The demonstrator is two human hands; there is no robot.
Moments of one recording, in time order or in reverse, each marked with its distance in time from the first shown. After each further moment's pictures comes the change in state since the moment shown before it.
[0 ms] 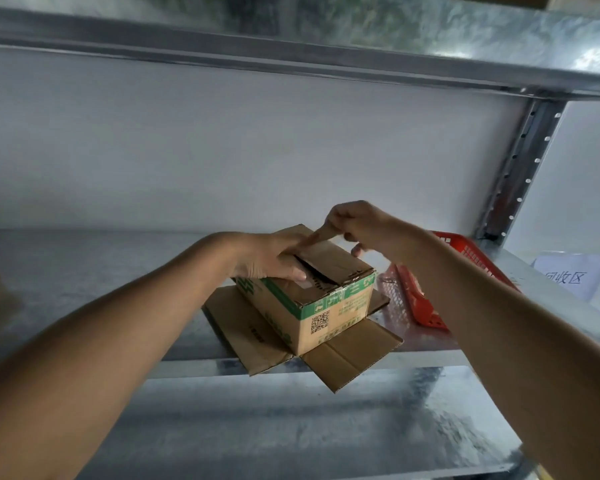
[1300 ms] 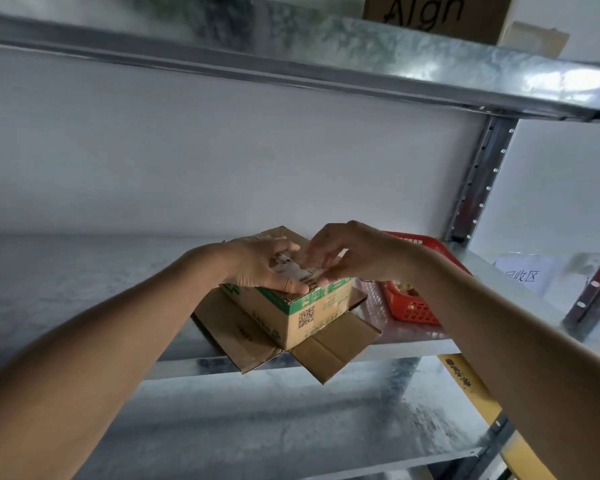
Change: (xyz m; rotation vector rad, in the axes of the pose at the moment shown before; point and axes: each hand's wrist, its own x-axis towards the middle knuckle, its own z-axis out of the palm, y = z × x) left_hand -0.013 0.012 0.010 0.304 0.069 -0.008; right_hand -0.051 -0.004 -0.002 -0.268 -0.134 -0.179
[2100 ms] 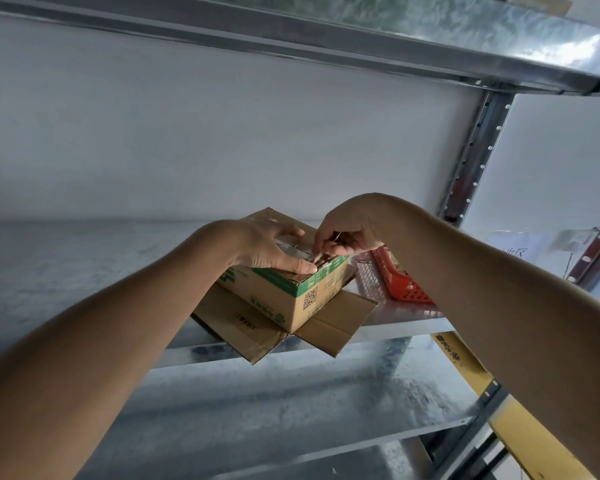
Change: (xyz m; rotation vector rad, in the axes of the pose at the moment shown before) left_hand 0.006 0.017 0.003 -0.119 -0.027 -0.114; right_hand 0.048 -0.016 -0.005 0.585 -0.109 0.827
